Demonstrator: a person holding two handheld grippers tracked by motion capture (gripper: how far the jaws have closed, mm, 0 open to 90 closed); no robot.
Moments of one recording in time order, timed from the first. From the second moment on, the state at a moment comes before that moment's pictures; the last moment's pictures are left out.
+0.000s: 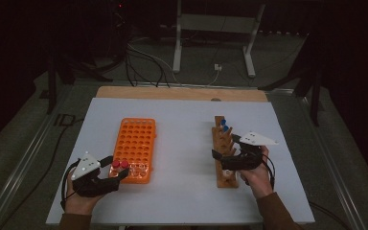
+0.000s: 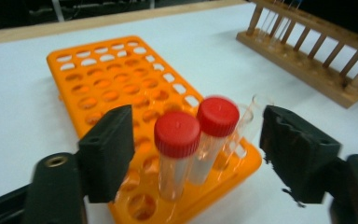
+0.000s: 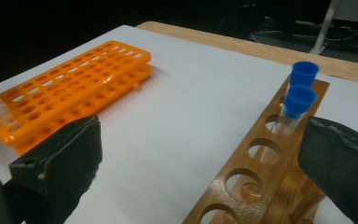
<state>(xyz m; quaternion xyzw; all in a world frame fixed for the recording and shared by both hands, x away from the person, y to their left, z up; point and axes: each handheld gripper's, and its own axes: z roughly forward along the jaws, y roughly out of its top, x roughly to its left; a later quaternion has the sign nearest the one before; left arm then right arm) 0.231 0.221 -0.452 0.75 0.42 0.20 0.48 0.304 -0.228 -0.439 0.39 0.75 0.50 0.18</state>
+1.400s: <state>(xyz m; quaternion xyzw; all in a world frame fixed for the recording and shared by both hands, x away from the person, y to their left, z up) 0.263 0.193 -0.438 0.71 0.43 0.20 0.52 0.370 -0.224 -0.458 0.46 0.75 0.42 0.22</state>
